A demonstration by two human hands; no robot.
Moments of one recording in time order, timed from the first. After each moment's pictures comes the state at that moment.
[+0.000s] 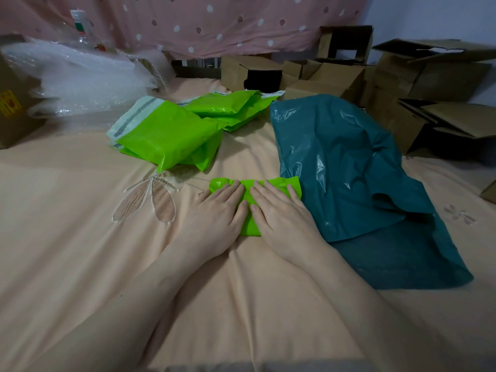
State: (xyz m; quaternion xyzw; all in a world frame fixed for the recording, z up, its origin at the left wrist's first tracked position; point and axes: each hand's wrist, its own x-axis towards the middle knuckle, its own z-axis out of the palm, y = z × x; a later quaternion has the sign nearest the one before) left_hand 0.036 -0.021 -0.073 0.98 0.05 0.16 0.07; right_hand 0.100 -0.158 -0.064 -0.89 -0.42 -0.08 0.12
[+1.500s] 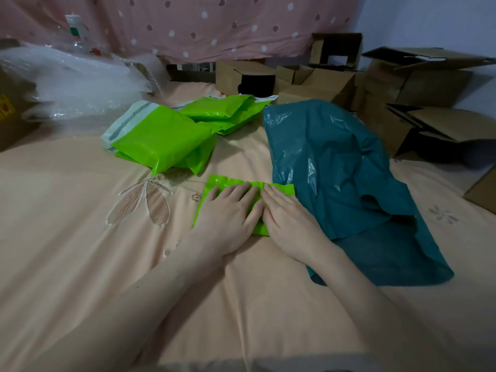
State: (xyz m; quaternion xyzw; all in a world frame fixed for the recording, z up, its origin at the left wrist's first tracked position) left_hand 0.051 -0.047 -0.063 0.99 0.06 0.14 0.06; right_hand 0.112 -0.179 -0.060 -0.91 -0.40 0.01 0.15
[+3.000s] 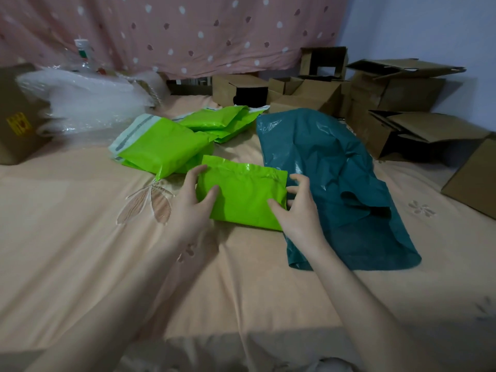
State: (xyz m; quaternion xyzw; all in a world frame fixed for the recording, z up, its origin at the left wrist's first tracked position) left_hand 0.025 -0.017 -0.047 0.82 0.16 0.30 0.46; right_hand 0.099 -0.192 -0.049 -0.82 -0.21 -0.05 0.53
